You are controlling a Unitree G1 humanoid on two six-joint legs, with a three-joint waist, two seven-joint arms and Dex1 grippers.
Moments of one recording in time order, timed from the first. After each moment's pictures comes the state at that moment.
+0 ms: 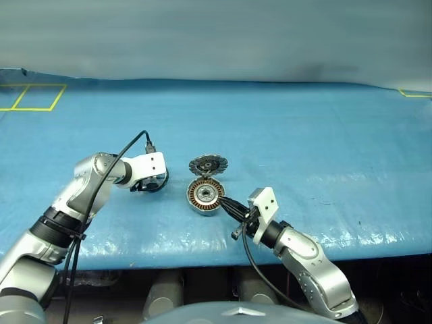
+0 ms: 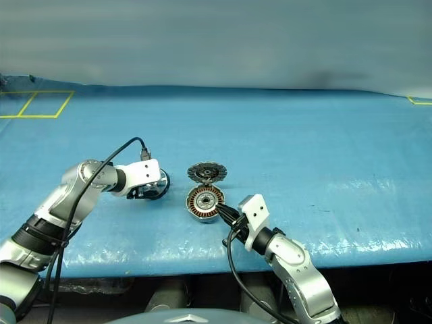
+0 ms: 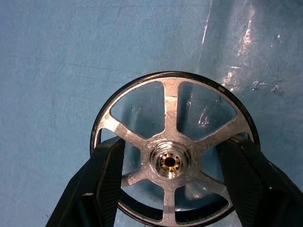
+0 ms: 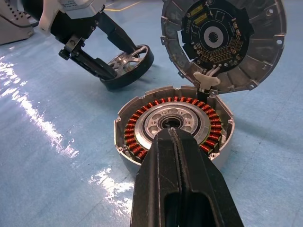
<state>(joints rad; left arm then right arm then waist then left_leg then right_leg) -0.49 0.82 -0.39 -0.03 0.23 0.51 -0.98 0.18 -0.29 0.27 -0.44 0.29 0.34 0.50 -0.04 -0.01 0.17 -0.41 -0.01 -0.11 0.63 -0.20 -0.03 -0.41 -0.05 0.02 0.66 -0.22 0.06</state>
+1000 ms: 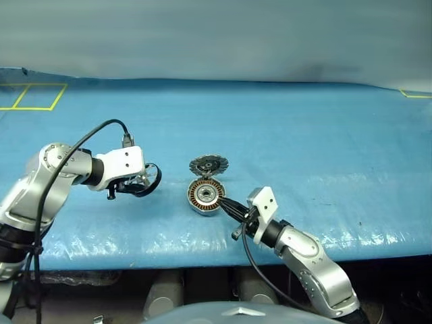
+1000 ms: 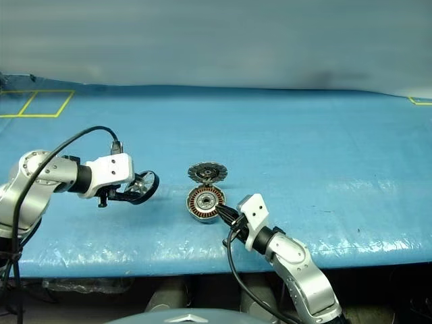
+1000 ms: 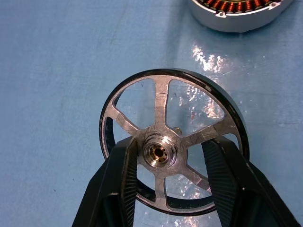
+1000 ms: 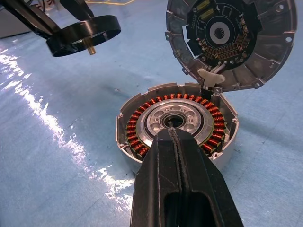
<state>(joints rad) -0.37 1.06 -0.17 -0.35 -0.09 0.61 -1.26 0.17 -0.31 0.27 -0.44 0.29 0.36 0.52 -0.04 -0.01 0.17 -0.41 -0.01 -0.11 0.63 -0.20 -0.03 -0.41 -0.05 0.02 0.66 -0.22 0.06</state>
